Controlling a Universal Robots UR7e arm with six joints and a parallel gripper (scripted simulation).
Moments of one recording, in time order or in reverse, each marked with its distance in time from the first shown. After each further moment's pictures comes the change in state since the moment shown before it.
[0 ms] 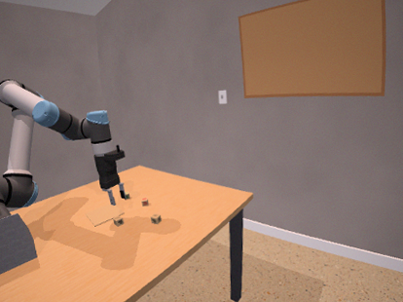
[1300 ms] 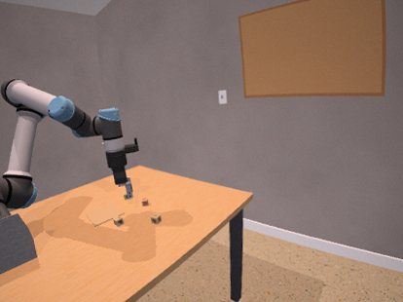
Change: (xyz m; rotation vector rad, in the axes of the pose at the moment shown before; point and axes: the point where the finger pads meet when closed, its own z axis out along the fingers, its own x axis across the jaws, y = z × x) arm -0.060 -0.010 -0.003 0.002 0.001 -0.759
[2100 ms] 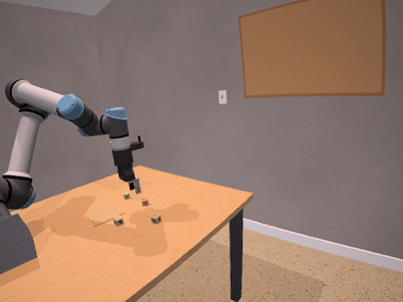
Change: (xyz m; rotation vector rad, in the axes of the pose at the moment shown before) arm -0.025 -0.022 0.000 0.000 0.000 -0.461
